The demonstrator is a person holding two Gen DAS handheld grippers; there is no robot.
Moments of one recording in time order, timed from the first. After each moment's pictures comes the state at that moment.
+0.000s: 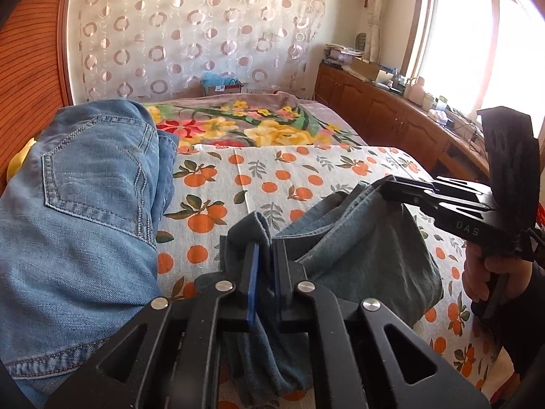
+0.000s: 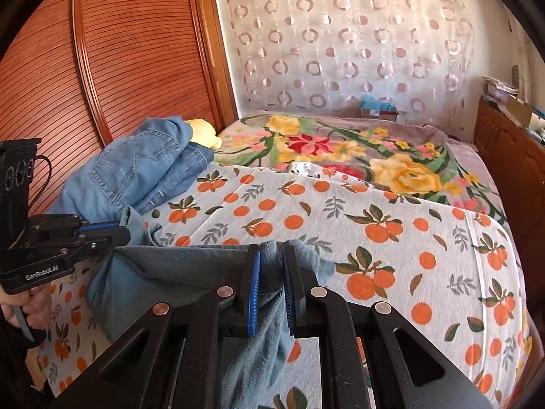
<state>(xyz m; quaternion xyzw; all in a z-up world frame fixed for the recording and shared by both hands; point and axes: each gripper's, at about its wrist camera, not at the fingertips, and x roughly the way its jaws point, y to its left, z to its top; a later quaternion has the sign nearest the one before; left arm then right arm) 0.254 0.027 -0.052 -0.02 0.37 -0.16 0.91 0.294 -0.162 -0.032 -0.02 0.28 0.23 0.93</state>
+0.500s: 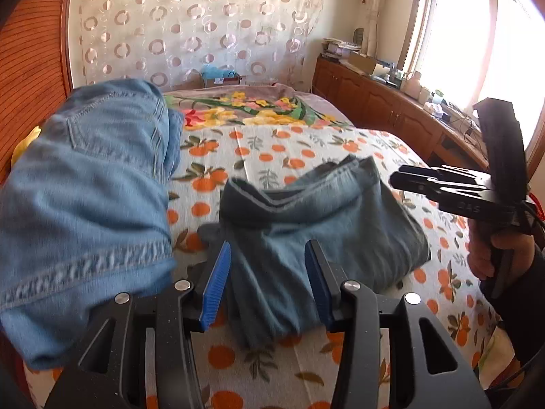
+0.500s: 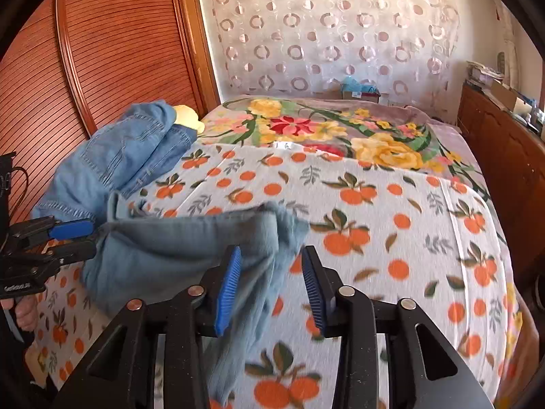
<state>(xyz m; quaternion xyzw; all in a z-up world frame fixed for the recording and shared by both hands) 0.208 0.036 -0.060 -0.01 0.38 -0.16 0.91 0.269 -0.174 -0.026 -0.02 0.32 0.20 0.93</state>
